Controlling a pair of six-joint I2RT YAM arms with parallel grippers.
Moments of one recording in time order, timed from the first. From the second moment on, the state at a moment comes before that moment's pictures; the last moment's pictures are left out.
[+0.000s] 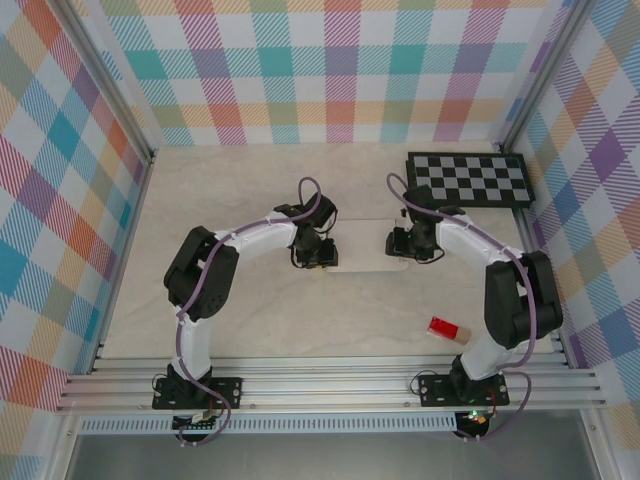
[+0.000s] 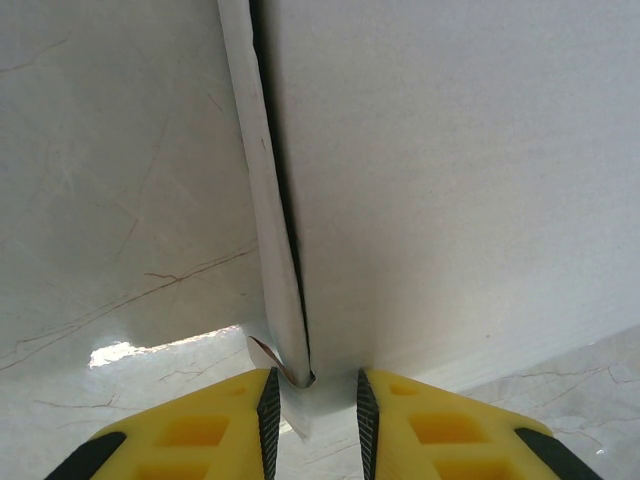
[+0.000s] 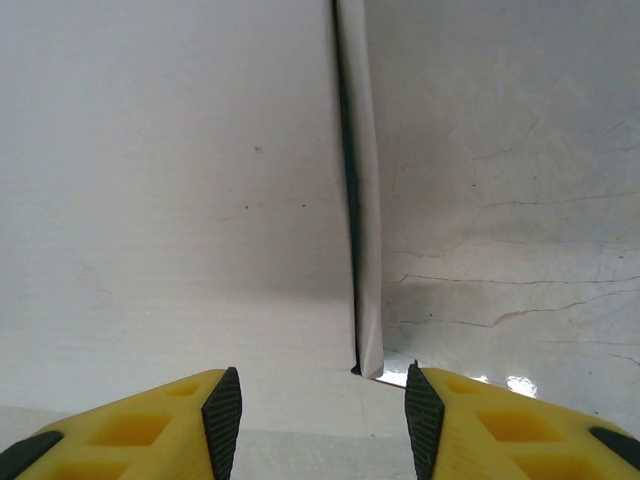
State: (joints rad) left arm -0.65 2.00 1.44 -0.71 0.23 -0.62; right arm 0.31 1.63 1.08 -0.69 -0.10 0.40
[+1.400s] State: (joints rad) left arm -0.64 2.01 1.46 -0.76 0.27 -0.68; right arm 0.30 1.64 0.96 -0.60 -0.27 0.56
